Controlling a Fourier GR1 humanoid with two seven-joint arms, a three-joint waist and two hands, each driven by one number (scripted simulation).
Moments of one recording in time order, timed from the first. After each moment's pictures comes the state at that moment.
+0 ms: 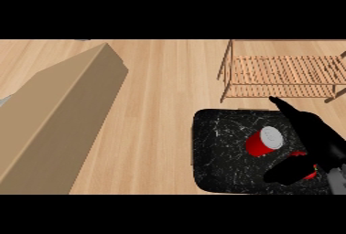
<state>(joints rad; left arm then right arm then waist) -0.04 0.32 -0.07 -1.40 0.28 0.11 0.24 -0.23 -0.66 0.35 -1.94 0.17 0.19 0.99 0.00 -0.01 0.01</state>
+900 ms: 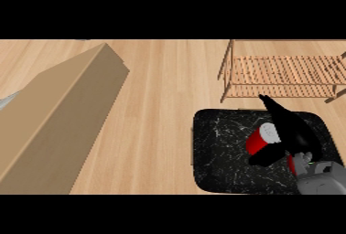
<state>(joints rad) -0.05 0.28 -0.02 -1.37 0.24 0.08 0.23 -0.23 -0.47 0.34 -1.69 0.45 0.15 0.81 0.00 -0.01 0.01</state>
